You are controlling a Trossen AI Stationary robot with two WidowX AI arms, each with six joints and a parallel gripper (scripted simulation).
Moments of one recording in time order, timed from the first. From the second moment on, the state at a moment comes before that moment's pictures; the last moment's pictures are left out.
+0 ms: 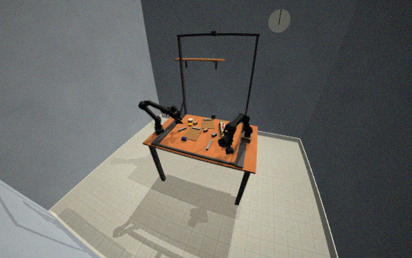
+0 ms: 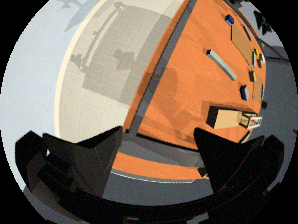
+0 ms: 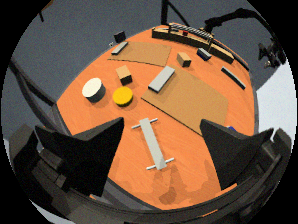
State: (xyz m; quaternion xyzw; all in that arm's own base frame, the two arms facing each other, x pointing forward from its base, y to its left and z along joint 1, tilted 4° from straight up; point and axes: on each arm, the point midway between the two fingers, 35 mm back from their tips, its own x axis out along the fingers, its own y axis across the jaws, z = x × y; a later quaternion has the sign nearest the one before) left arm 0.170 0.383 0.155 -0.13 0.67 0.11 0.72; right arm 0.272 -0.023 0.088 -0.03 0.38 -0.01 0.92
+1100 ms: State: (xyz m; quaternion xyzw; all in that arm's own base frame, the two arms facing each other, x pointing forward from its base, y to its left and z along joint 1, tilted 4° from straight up) left arm 0.215 0.368 0.138 -0.20 0.66 0.19 0.70; right arm 0.292 -0.020 0.125 -0.03 0.31 -0.01 0.95
